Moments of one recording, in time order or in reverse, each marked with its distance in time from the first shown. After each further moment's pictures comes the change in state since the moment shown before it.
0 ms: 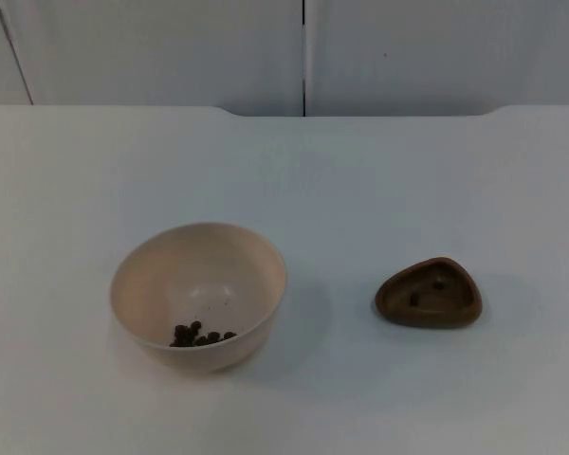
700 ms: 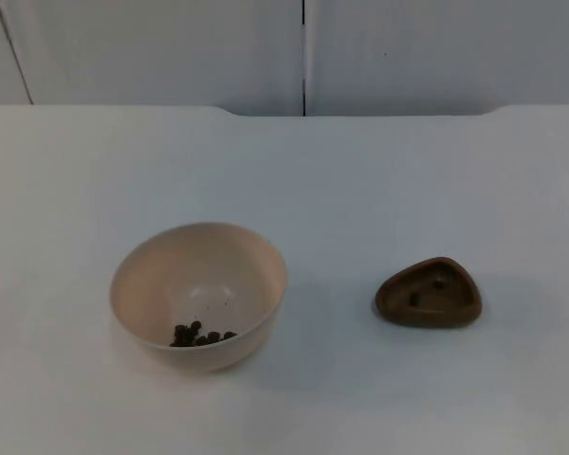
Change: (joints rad) right arm 0.000 0.434 -0.052 -0.090 -0.357 0.118; left arm 0.000 0.328 -0.065 0.019 -0.186 -0.038
